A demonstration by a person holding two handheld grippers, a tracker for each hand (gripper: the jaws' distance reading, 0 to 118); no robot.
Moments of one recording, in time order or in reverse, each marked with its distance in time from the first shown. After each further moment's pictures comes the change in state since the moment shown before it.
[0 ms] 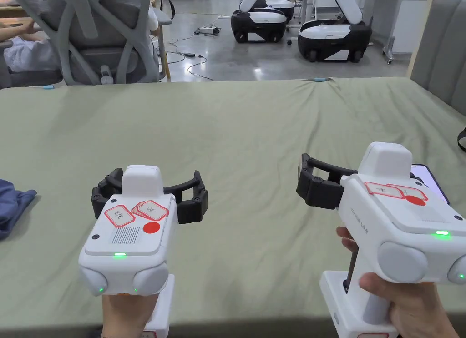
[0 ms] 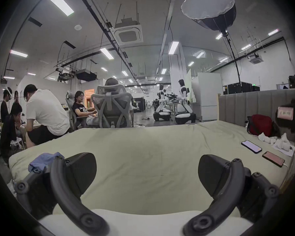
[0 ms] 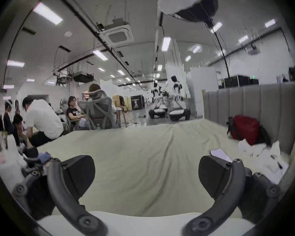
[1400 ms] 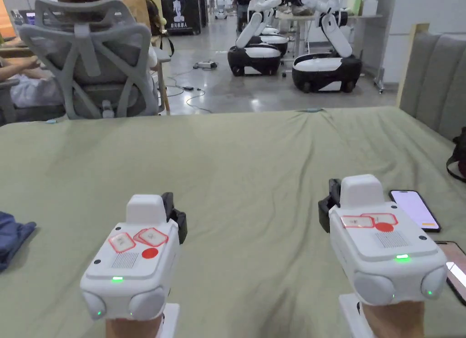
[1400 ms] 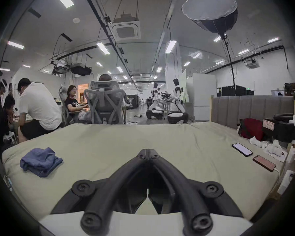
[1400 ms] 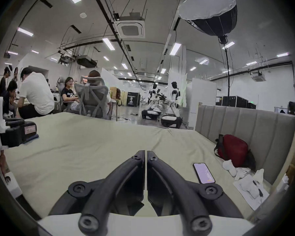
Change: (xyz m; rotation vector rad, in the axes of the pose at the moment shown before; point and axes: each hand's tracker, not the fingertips) left arm 0.006 0.005 0.001 -0.013 -0.075 0.056; right arm 0.008 -0.013 -0.016 0.021 -0.089 0.298
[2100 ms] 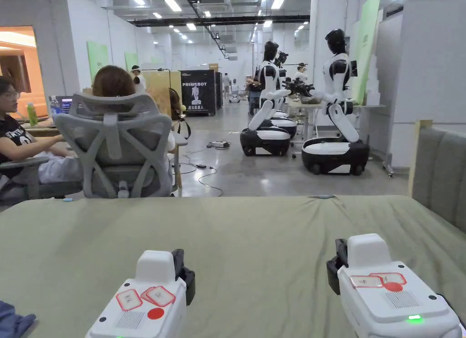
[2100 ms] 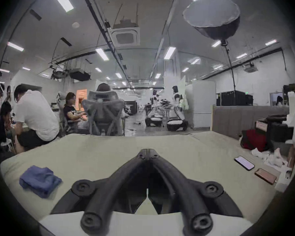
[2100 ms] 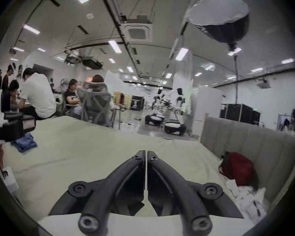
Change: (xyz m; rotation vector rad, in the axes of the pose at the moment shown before) left arm -0.001 0.041 -0.030 0.063 -0.032 -0.008; right arm 0.018 0.043 -0.031 0.058 0.013 0.015
